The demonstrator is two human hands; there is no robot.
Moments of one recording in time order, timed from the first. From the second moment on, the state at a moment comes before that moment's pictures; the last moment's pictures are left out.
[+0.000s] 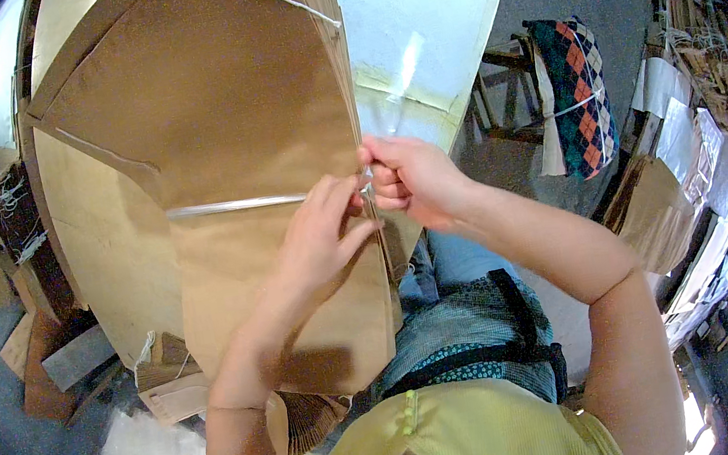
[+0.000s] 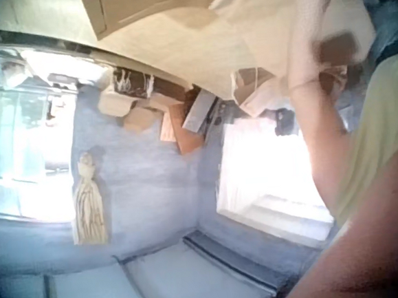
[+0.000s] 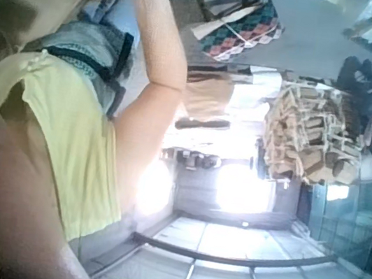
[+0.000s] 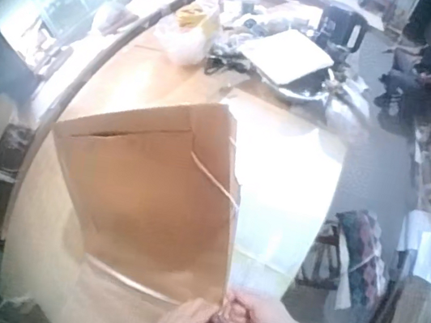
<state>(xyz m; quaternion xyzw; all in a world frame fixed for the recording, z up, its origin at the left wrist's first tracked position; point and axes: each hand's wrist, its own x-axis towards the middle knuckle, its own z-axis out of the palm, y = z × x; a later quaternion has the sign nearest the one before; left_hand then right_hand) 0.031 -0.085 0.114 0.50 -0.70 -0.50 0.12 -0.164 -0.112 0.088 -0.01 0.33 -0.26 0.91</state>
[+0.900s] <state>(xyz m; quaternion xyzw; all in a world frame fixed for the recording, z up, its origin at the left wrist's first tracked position) 0.034 -0.114 0.085 0.31 -0.92 -0.12 0.21 -0.155 -0.103 0.063 -0.66 0.44 -0.21 0.56</state>
